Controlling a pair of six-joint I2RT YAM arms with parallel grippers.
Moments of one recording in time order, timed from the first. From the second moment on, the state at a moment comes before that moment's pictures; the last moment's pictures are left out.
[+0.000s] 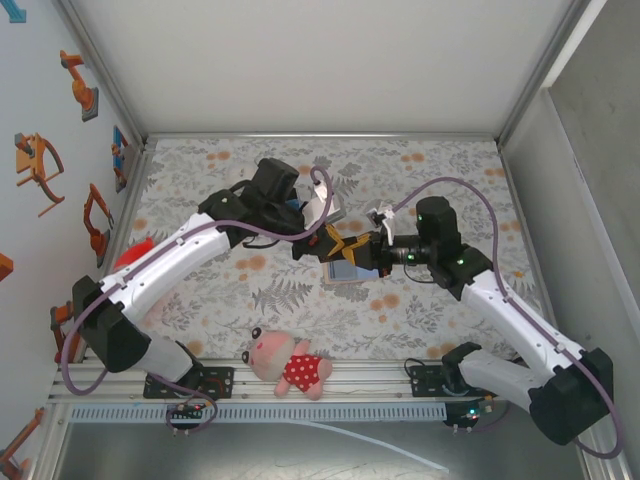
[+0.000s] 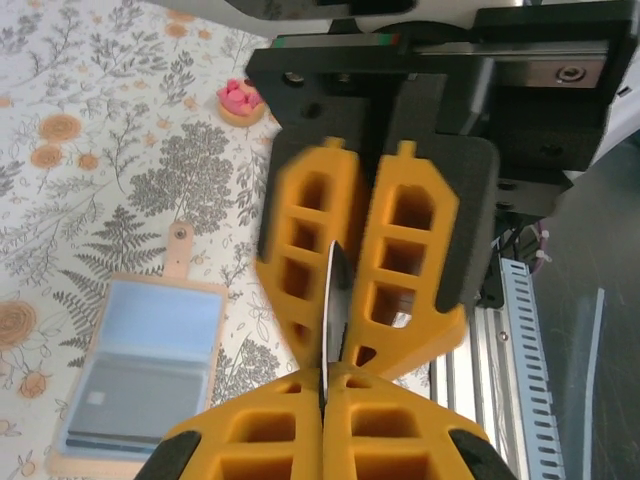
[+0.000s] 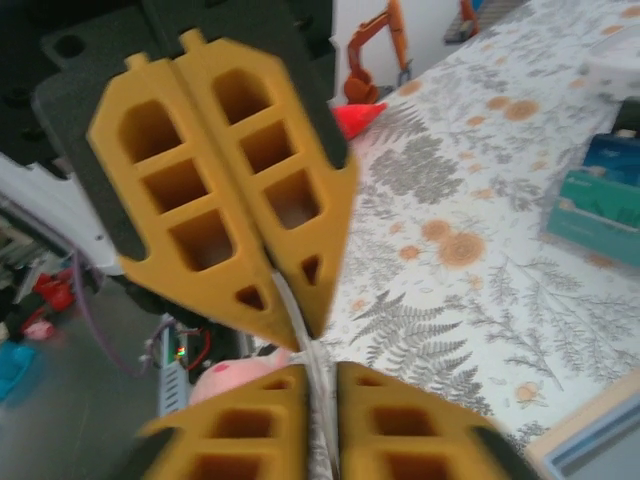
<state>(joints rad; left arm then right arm) -0.81 1.47 1.41 -0.75 0.66 0.32 0.50 1.02 0.80 -0.22 -0.87 0.13</state>
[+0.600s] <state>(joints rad) -0.65 1.41 1.27 -0.61 0.36 0.52 0.50 0.84 0.79 -0.27 -0.36 0.17</state>
